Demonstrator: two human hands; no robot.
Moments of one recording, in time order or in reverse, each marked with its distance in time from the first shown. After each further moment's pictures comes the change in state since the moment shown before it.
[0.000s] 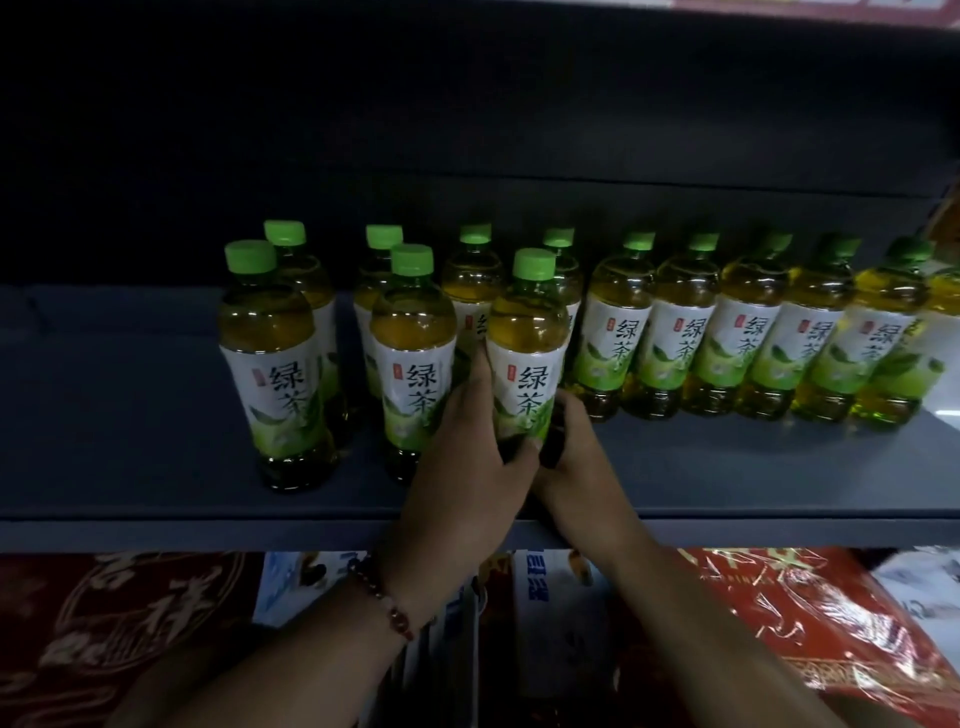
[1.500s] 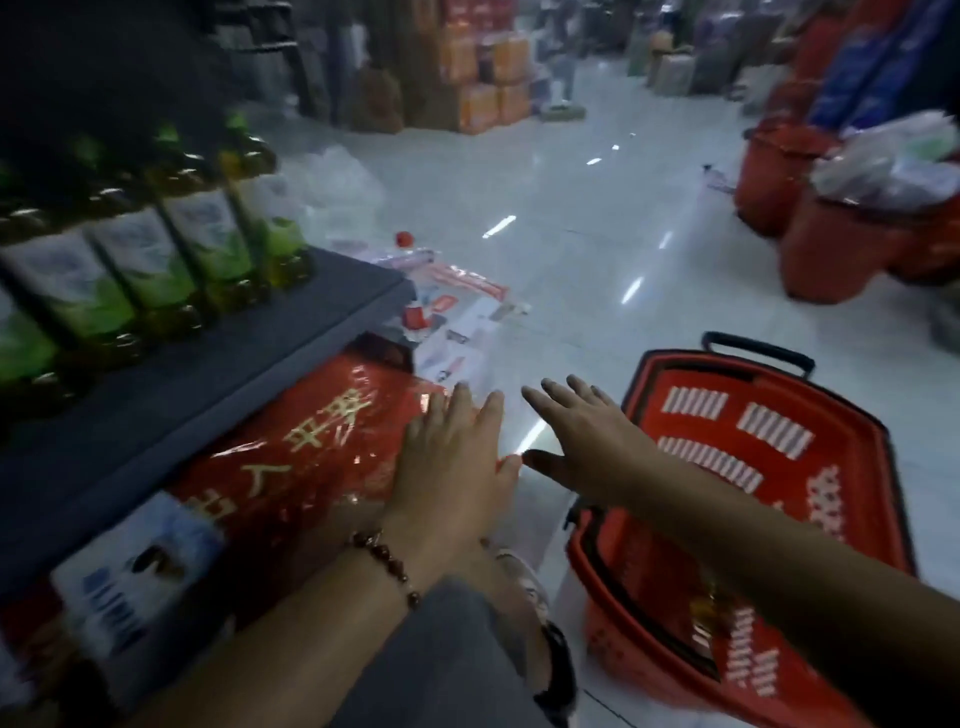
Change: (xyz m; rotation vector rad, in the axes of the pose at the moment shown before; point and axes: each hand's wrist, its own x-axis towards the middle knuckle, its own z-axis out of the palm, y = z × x) left_hand -0.184 0.221 0.254 0.493 -0.841 0.761; right_hand -0.349 0.007 -0.301 -1.194 0.216 0.770
